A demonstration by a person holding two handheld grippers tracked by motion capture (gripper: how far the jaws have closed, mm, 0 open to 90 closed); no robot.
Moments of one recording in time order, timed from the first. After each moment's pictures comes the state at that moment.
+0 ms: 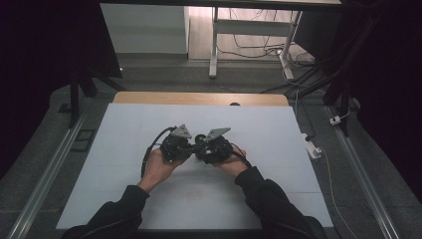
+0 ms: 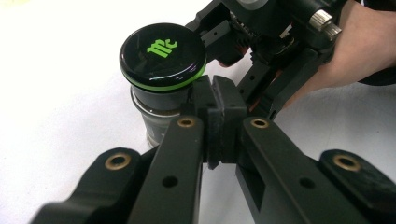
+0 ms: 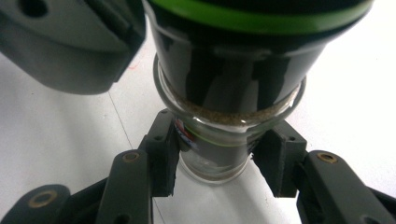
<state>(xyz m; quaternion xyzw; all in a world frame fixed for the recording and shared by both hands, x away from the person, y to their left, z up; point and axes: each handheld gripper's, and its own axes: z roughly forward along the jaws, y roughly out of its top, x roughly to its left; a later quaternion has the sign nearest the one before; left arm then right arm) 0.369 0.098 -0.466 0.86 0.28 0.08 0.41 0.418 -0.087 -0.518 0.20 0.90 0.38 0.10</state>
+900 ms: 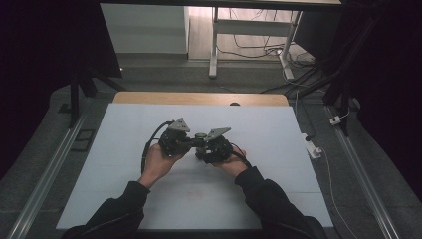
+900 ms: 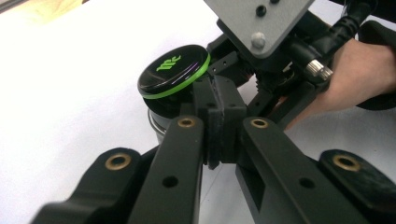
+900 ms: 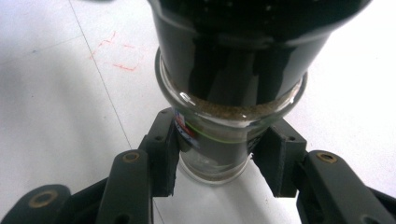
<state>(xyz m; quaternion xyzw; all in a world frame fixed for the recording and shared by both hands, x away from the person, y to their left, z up) 0.377 0.104 -0.450 0.85 0.29 0.09 0.43 0.419 -0.088 -0.519 0.20 0.90 0.38 0.09</state>
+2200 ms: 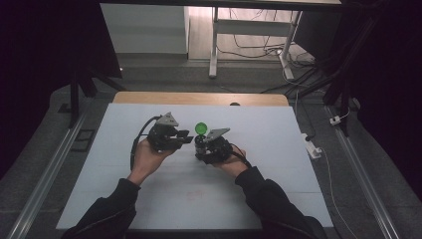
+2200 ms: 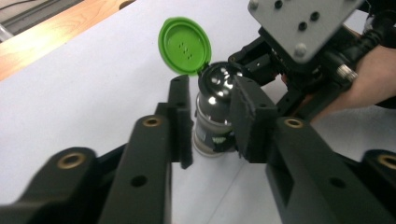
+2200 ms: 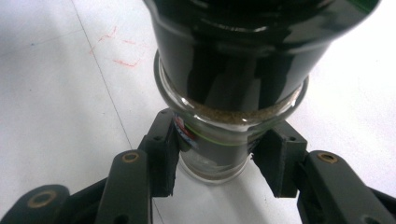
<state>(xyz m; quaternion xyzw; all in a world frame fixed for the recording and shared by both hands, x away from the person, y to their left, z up) 0.376 0.135 -0.439 0.84 0.31 0.11 0.43 0.418 -0.087 -0.518 0.19 0.90 0.37 0.10</state>
